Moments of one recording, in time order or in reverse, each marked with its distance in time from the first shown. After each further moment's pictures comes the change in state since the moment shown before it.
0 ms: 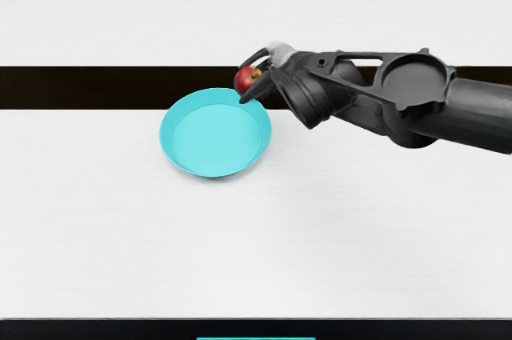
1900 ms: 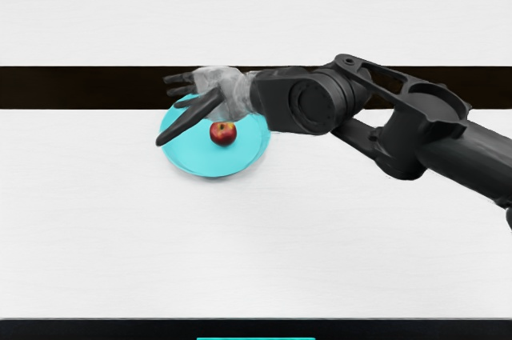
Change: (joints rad) left arm 0.000 0.000 0.000 0.000 0.000 0.000 0.000; right arm -0.318 -0.001 0.513 0.138 0.055 0.366 -0.001
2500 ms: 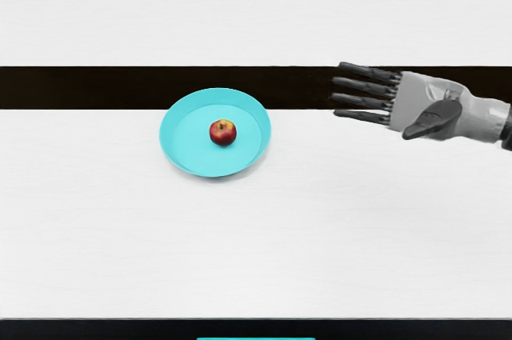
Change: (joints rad) left arm 0.000 0.000 0.000 0.000 0.000 0.000 0.000; right arm -0.649 -0.666 0.486 0.072 0.515 0.838 0.000
